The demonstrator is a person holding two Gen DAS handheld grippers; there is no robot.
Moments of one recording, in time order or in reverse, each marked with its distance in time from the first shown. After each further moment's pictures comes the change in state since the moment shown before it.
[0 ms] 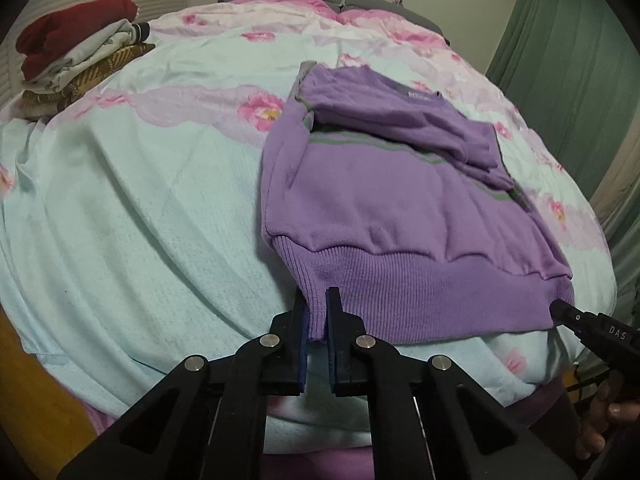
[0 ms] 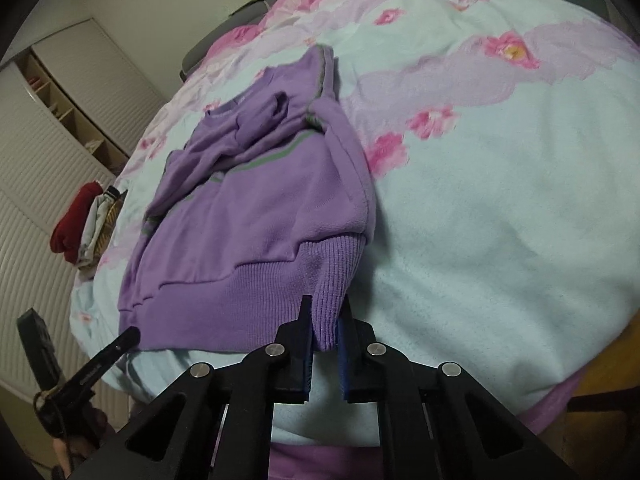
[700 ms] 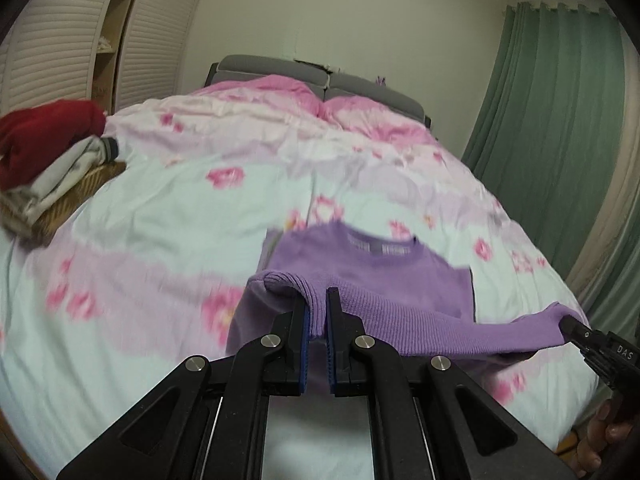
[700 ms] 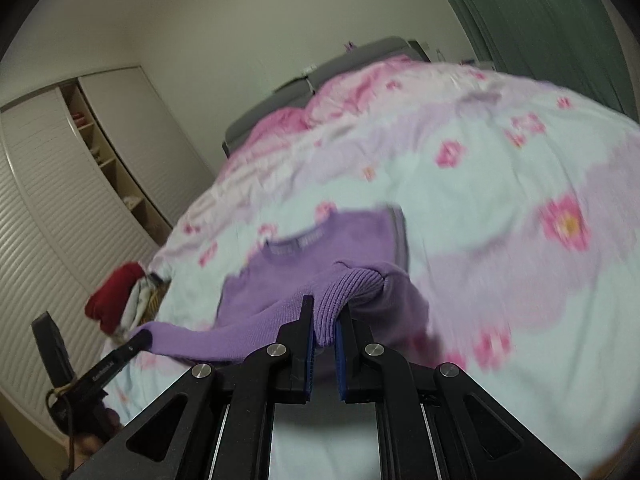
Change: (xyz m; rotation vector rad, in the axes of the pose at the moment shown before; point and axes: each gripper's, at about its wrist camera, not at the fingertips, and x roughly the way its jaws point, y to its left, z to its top) left arm -0.015 -0.022 0.158 -0.002 -0.291 -0.061; right arm -0.027 0.056 0.139 -0.073 -0.301 0.115
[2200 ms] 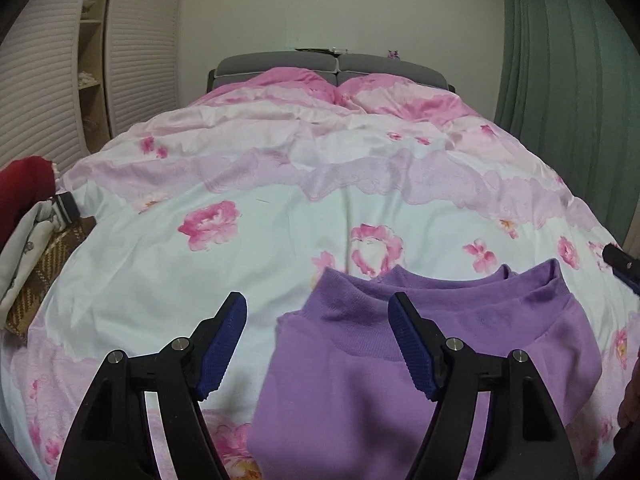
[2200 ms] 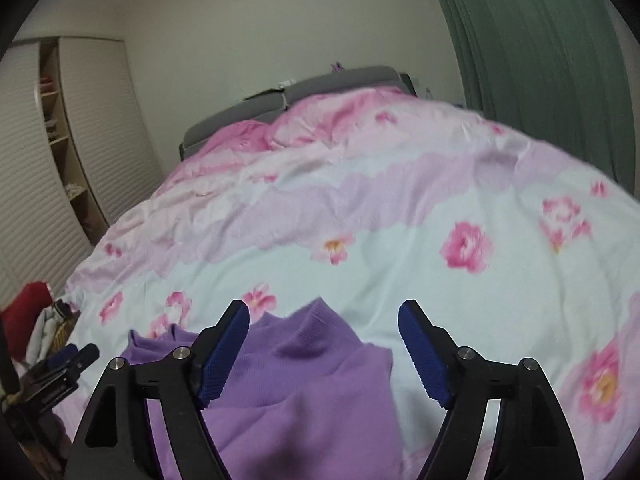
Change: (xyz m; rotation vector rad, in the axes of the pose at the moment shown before) left arm 0.154 -0.004 0.060 0.163 0.048 0.151; right arm 0.138 -0.007 0.081 -0.179 -0.065 -0.209
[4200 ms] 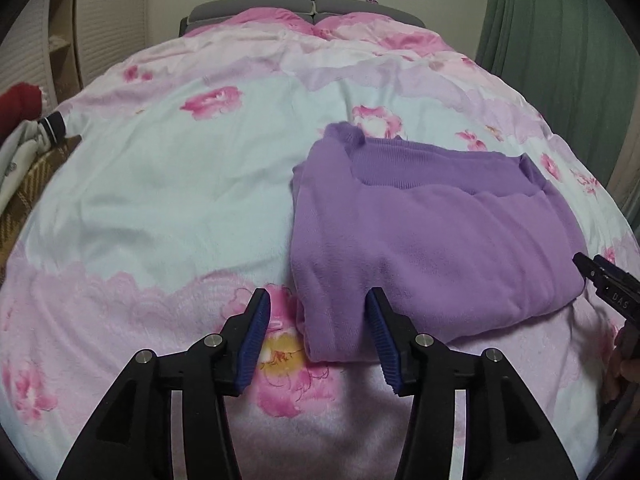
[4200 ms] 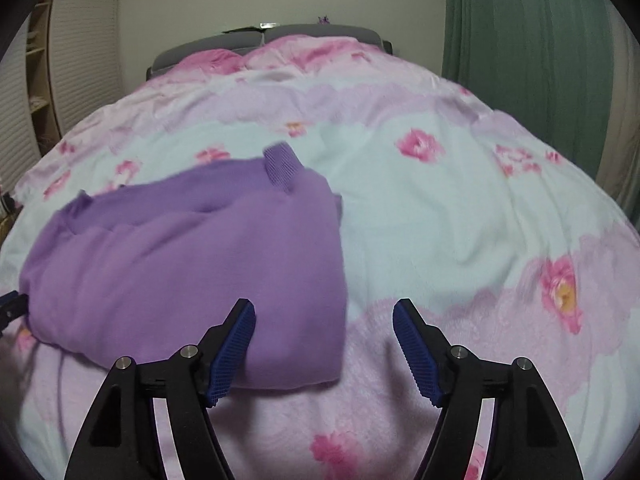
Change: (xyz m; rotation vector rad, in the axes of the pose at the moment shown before) left arm 0.000 0.036 -0.084 0.031 0.216 -0.100; right arm 0.005 -0.003 -0.100 -0.116 0.206 -0.215
